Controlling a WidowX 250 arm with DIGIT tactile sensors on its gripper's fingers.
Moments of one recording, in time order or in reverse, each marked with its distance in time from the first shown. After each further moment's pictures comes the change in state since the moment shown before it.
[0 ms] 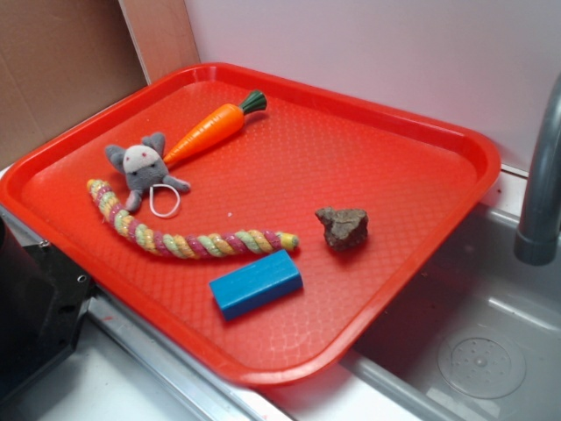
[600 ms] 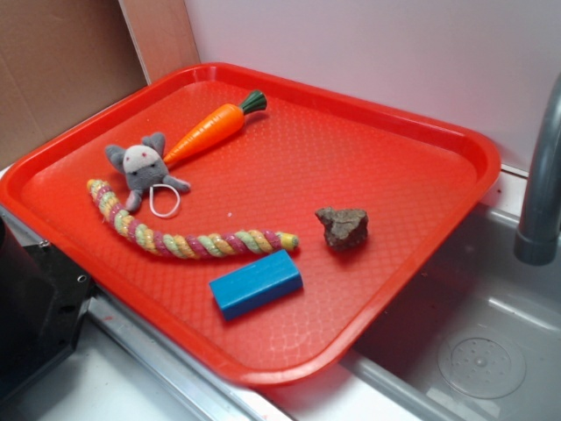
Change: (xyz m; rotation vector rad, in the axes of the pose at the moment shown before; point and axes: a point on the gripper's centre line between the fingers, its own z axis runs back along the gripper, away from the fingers) arm 0.003 -0.001 -0.005 -0.009 -0.002 -0.075
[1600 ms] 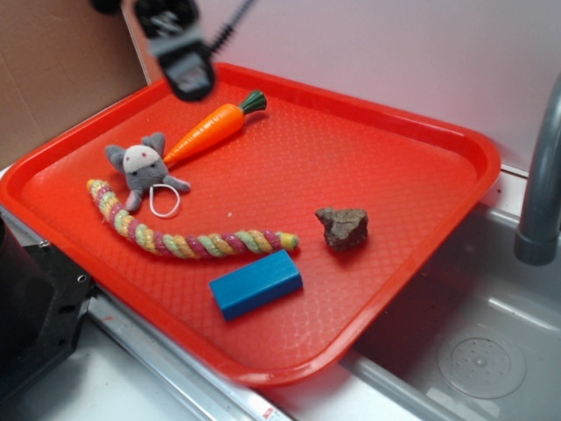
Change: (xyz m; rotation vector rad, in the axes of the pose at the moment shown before) arm 0.063 -0.074 -0.083 0.043 -0.067 -0.516
